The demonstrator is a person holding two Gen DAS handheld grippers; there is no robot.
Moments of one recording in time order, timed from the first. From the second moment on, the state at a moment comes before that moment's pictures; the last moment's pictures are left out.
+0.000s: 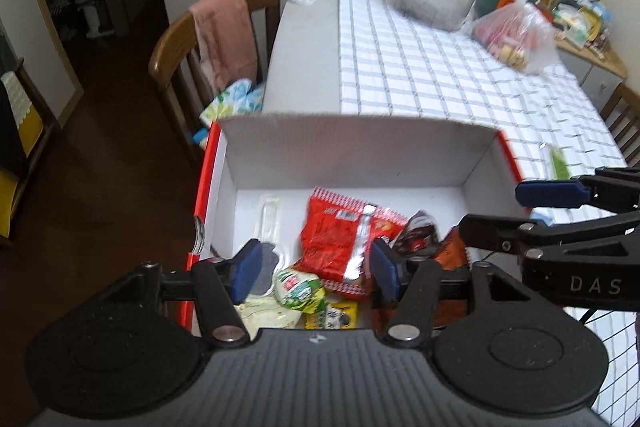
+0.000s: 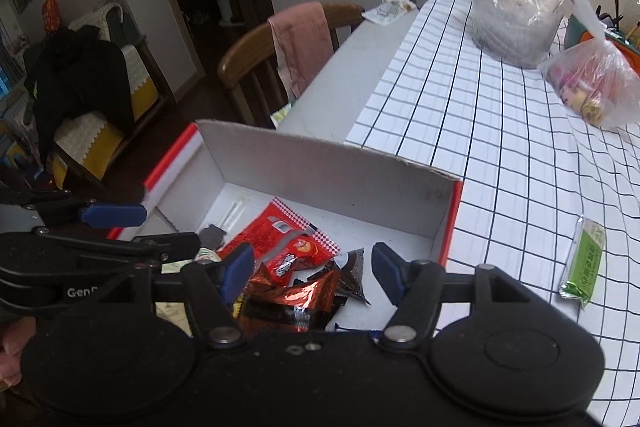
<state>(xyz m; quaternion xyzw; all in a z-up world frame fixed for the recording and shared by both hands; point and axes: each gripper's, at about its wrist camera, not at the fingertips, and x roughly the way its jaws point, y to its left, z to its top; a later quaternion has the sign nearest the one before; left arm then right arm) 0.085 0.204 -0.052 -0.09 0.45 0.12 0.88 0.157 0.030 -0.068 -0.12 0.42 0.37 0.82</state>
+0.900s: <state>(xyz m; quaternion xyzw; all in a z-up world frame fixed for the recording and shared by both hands) 0.084 0.085 -0.007 -0.08 0.37 0.03 0.92 0.148 -0.128 -0.023 -0.06 0.36 0.36 0.86</state>
